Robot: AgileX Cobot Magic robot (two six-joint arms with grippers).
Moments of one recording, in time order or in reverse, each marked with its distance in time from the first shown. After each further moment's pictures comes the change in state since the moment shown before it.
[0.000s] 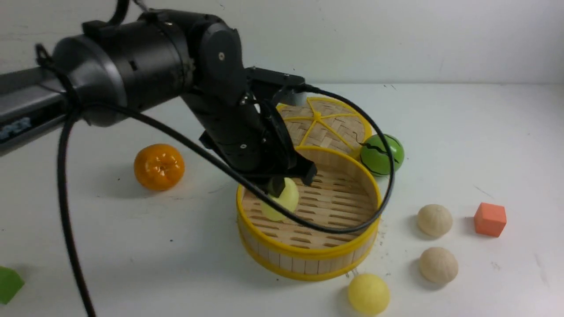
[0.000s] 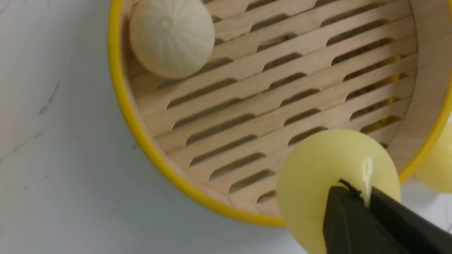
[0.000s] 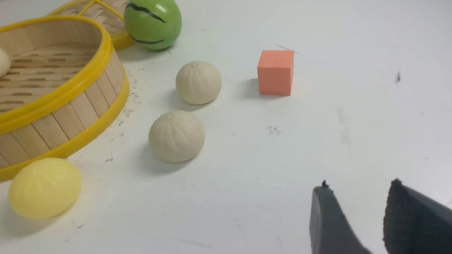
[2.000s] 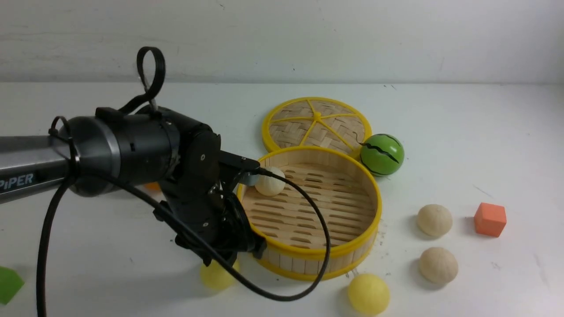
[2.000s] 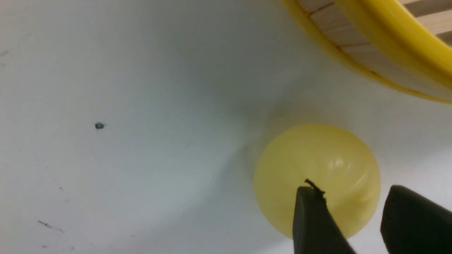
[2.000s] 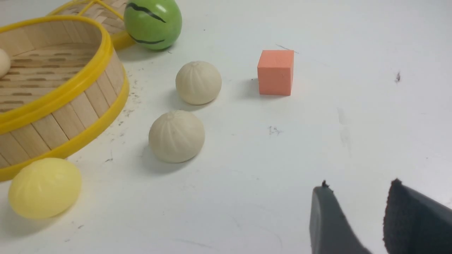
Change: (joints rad) right arm 0.000 0.000 0.000 0.000 0.000 0.000; left arm 0.048 -0.068 0.414 0.120 -0.159 -0.145
